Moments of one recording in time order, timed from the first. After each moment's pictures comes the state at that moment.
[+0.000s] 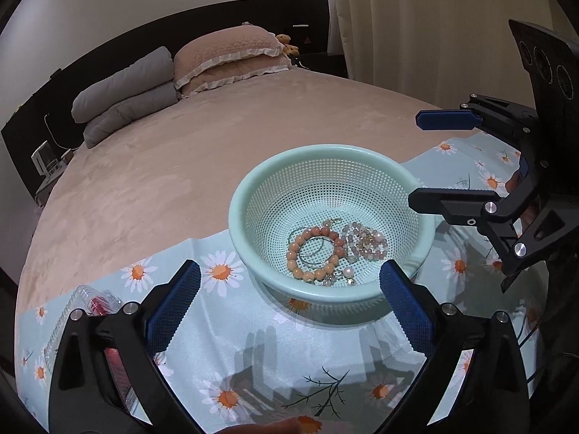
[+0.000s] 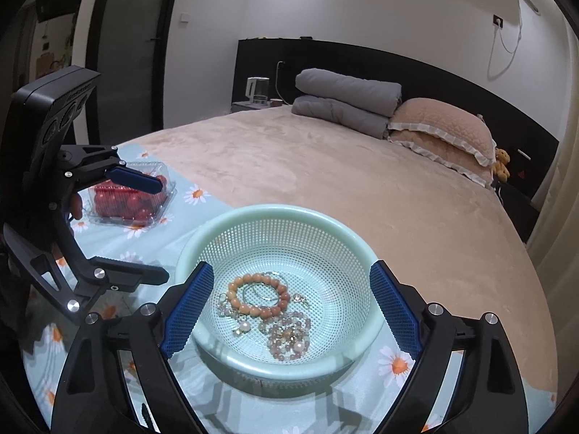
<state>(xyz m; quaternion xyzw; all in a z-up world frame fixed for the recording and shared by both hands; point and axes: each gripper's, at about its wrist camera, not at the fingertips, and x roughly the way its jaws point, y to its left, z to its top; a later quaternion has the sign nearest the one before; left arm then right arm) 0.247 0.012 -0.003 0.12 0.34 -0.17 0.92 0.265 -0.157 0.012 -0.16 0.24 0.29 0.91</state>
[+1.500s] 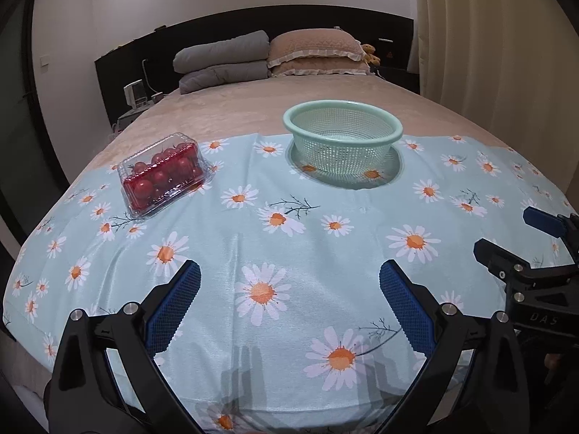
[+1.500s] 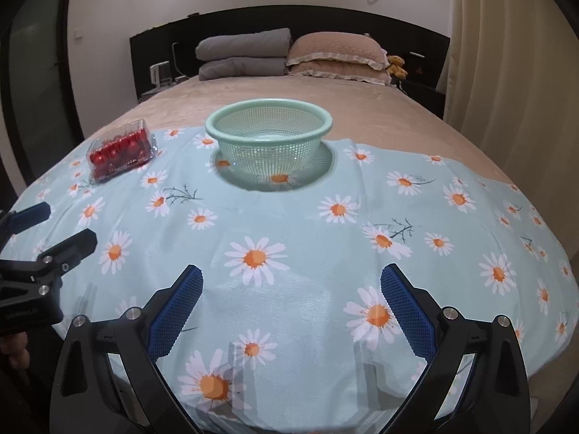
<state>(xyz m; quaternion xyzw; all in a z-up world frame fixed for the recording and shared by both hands) 0.023 0.013 -0.030 0.04 0.33 -0.01 0.94 0.041 -0.178 -0.047 -0.05 0.33 0.06 0.94</state>
